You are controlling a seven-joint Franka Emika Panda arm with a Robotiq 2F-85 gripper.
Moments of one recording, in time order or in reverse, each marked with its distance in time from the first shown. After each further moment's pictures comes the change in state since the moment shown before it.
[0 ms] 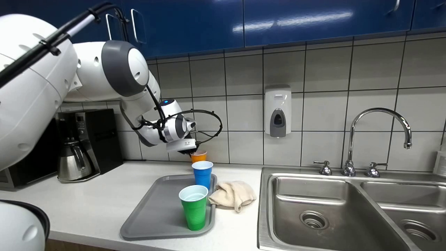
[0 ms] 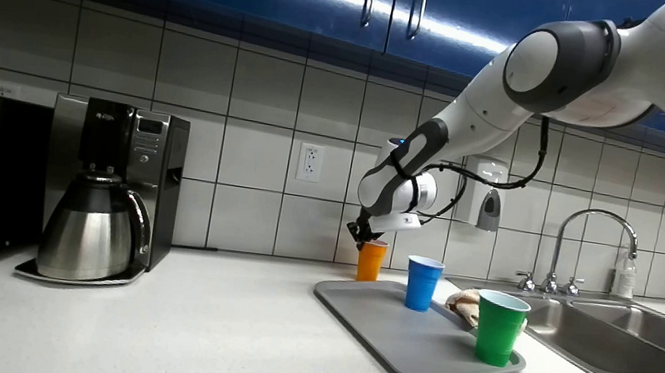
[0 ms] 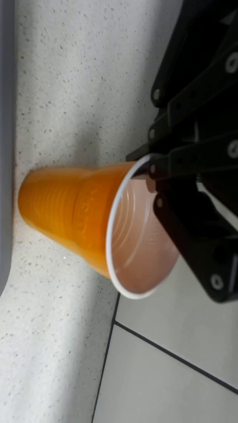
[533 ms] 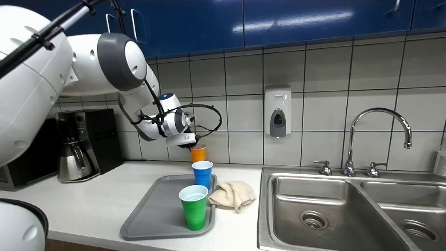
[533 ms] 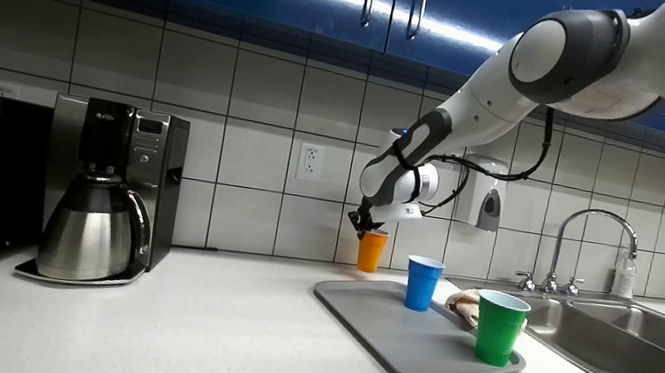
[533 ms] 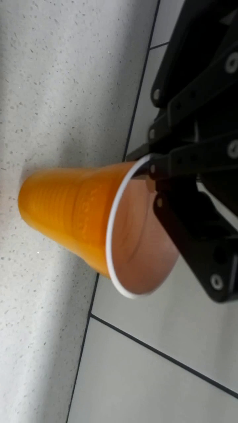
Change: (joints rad) arm 0.000 -0.040 0.000 -0.006 0.000 0.006 0.000
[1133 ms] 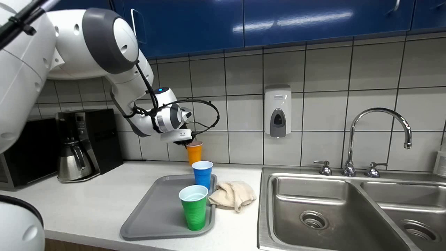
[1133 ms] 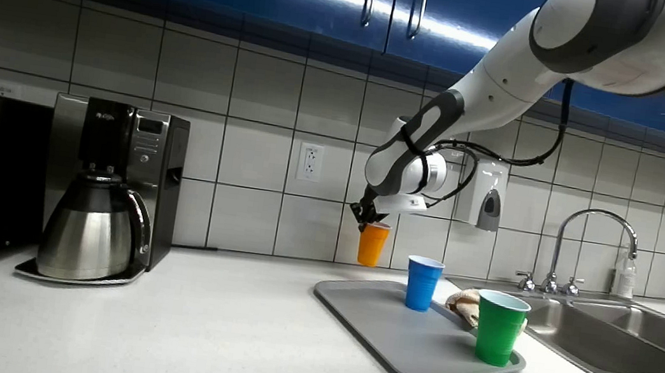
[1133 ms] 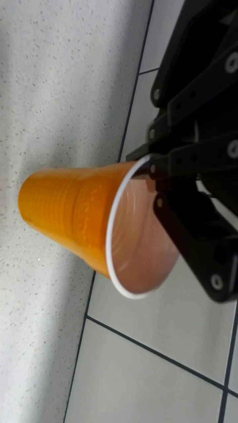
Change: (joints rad) arm 0.000 -0.121 0.018 -0.146 0.000 0.039 -0.001
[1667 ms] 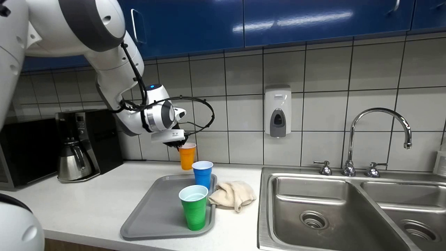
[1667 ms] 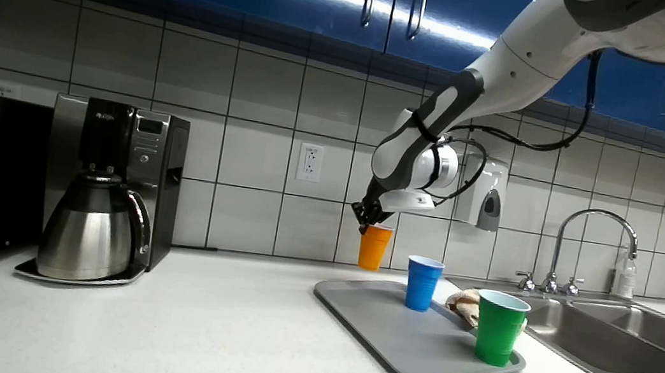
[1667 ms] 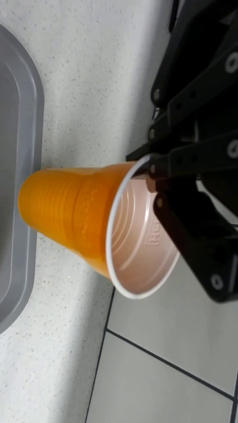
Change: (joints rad) arm -0.003 -0.147 0.037 -0.210 0.000 0.026 -0.023
